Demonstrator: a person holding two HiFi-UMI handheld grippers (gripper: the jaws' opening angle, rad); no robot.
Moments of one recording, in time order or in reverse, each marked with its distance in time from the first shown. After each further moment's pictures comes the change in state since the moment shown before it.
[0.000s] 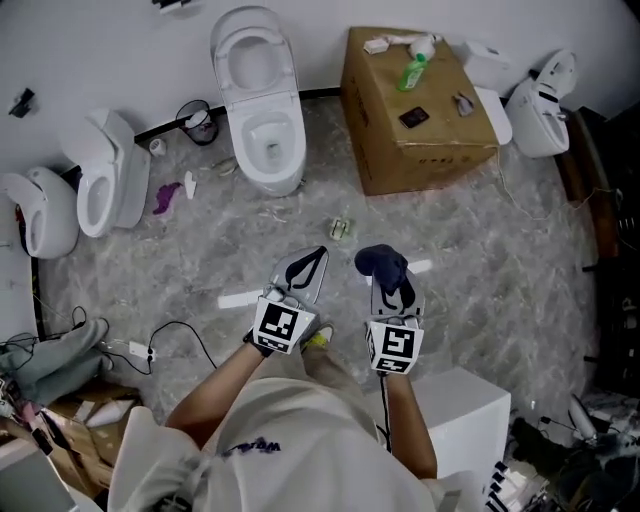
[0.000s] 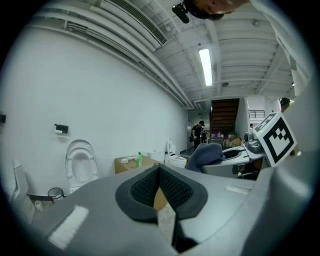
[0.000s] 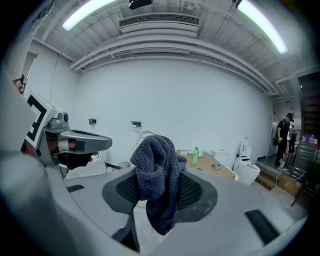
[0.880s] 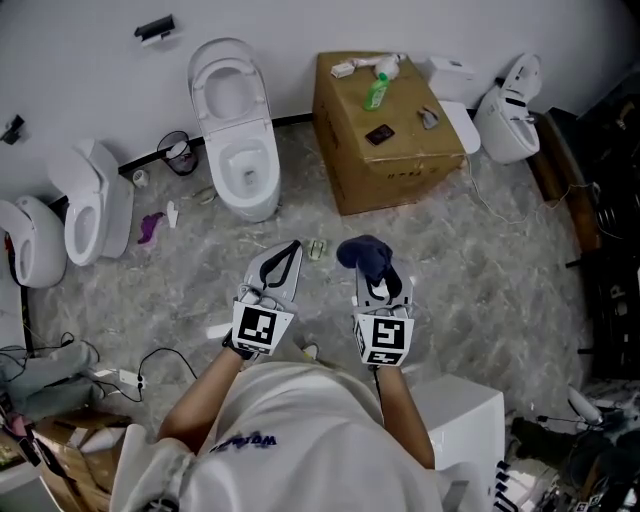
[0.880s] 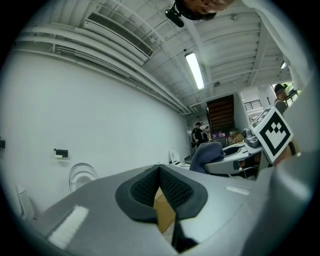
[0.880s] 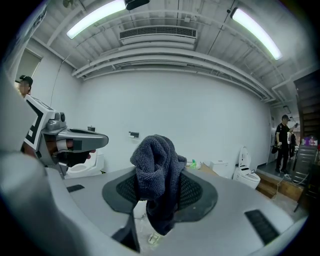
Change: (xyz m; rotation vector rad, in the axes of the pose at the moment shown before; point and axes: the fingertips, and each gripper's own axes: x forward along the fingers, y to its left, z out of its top) left arm -0.003 -0.005 0.072 0.147 -0.119 0.043; right arm -0.013 -0.028 0.059 -0.011 -0.117 -0.012
